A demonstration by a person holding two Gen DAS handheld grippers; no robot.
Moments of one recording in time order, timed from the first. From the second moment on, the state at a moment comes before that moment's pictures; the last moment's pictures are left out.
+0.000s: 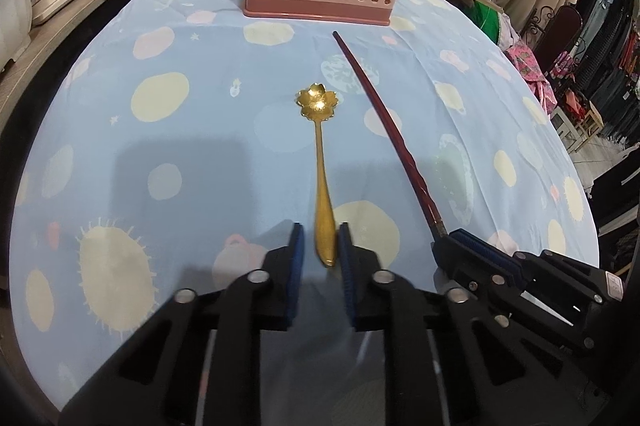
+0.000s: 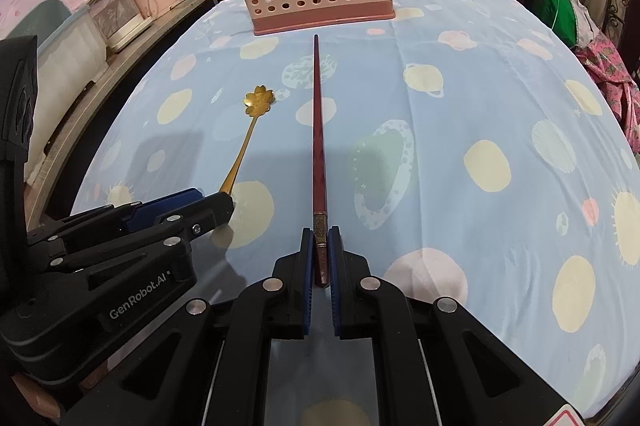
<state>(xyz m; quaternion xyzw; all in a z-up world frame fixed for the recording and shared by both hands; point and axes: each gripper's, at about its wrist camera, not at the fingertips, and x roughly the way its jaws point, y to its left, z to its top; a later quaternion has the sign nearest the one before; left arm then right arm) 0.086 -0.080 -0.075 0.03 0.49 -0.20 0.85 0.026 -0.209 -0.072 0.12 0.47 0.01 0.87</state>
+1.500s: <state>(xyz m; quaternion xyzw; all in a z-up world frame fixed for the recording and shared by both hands) 0.116 -0.039 0.062 -0.01 0.35 -0.18 0.92 0.039 -0.246 0.069 0.17 0.32 0.02 0.93</state>
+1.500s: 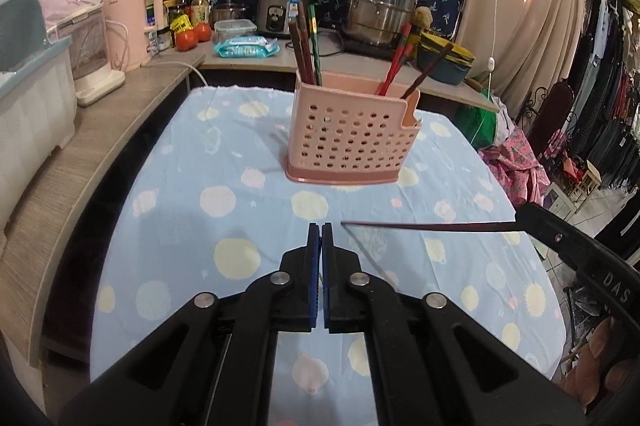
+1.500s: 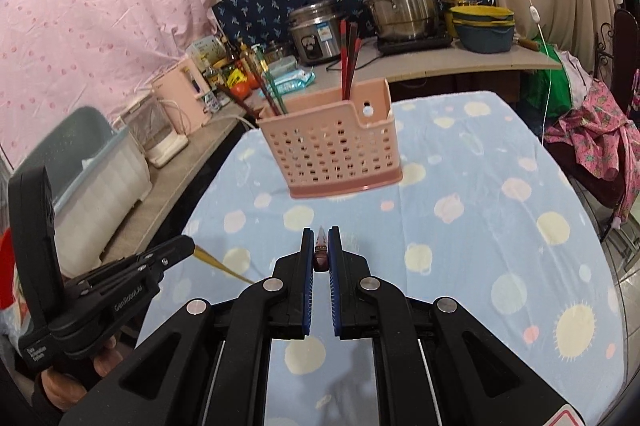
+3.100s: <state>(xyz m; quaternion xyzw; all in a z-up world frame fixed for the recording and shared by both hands) 0.289 -0.100 0.142 0.00 0.29 -0.17 0.94 0.241 -0.293 0.183 0.17 0.19 -0.01 0.97</state>
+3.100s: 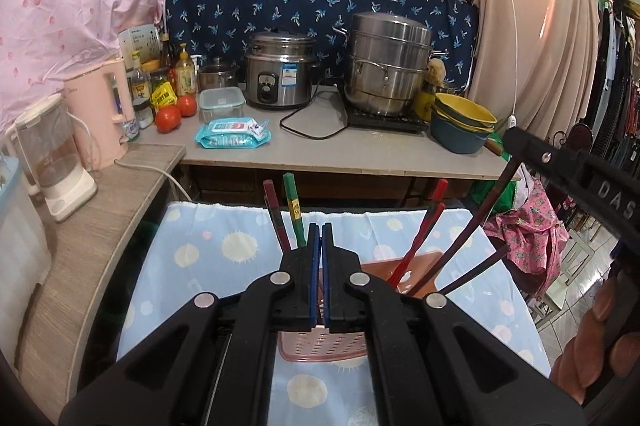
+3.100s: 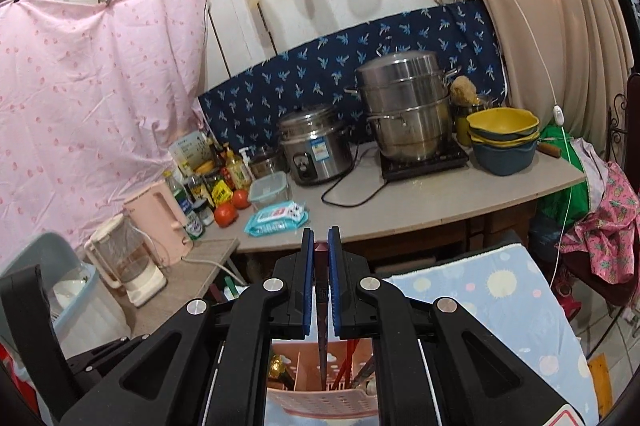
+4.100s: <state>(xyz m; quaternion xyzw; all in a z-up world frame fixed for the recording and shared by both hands) 0.283 -0.097 0.132 0.00 0.30 -0.15 0.94 0.245 -0.279 0.154 0.15 0.23 -0.01 0.96</state>
